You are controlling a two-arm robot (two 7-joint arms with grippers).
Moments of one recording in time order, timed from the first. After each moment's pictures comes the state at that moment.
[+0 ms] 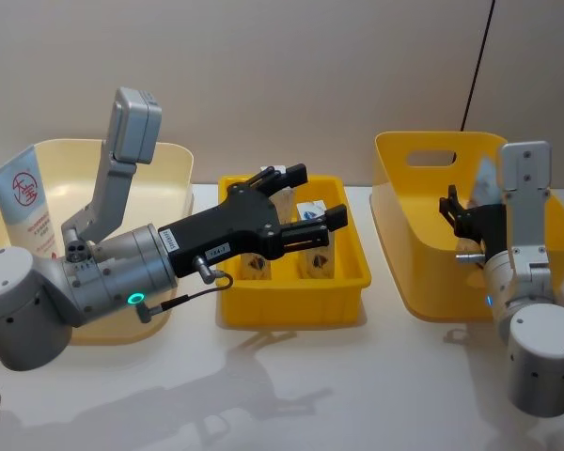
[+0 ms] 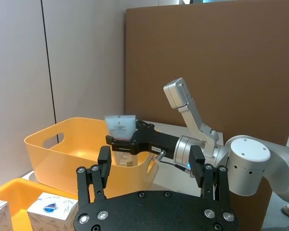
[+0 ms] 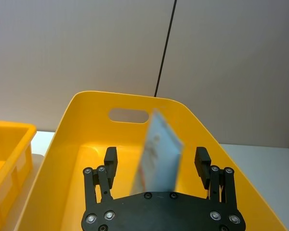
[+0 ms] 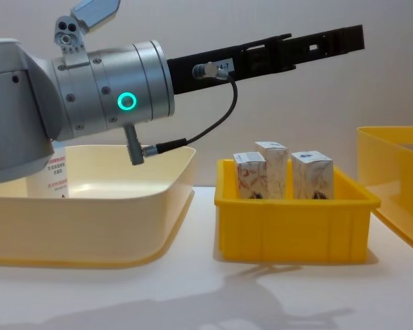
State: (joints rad) left arm -0.57 0.24 0.49 -1.40 -0.64 0.13 -0.81; right arm 0.29 0.20 -0.15 -1.50 0.01 0.26 -0.28
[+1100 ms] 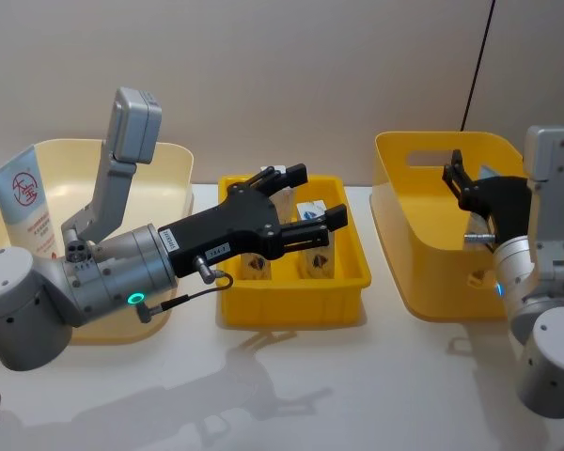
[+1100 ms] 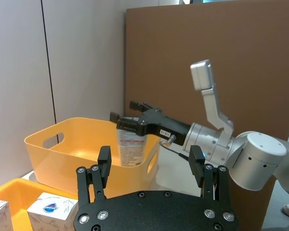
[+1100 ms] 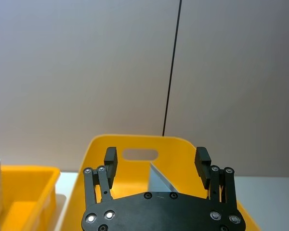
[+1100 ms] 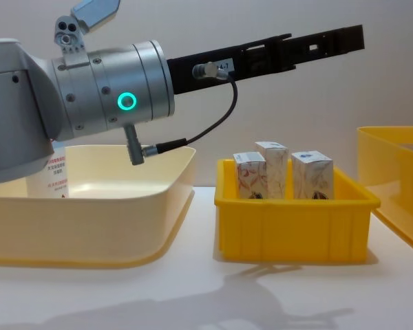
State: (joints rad) left arm -0.57 0.24 0.49 -1.40 -0.64 0.13 -0.81; right arm 0.25 0.19 -0.12 -1.59 0.04 0.11 -0.24
